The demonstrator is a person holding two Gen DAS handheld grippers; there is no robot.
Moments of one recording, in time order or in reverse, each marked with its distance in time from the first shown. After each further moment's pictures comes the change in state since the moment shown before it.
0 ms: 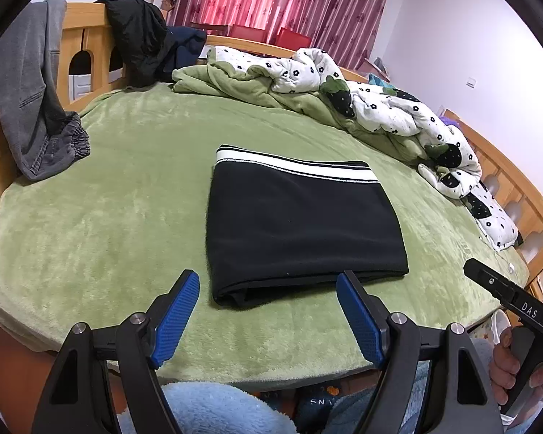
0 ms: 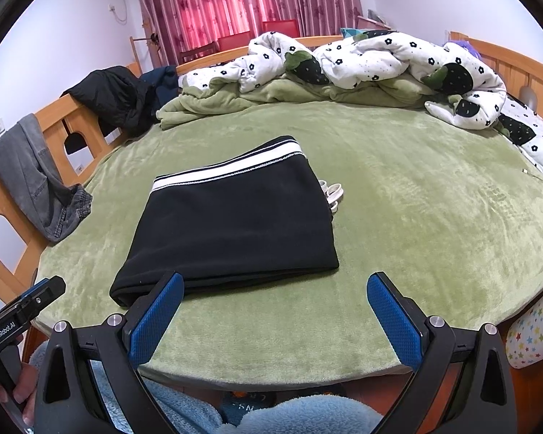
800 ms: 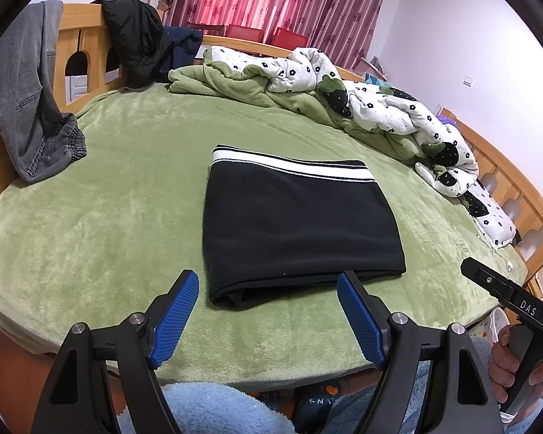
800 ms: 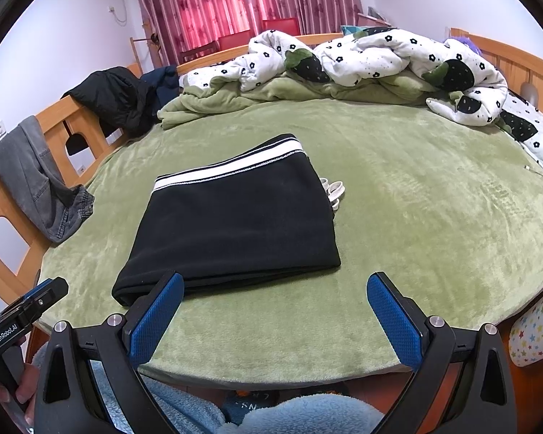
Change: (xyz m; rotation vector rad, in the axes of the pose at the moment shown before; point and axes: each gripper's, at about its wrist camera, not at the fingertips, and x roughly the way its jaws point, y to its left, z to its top) left arm -0.001 -0.003 -0.001 0.004 0.000 -0.002; right arm 0.001 0.001 -0.003 0.005 0.005 0.007
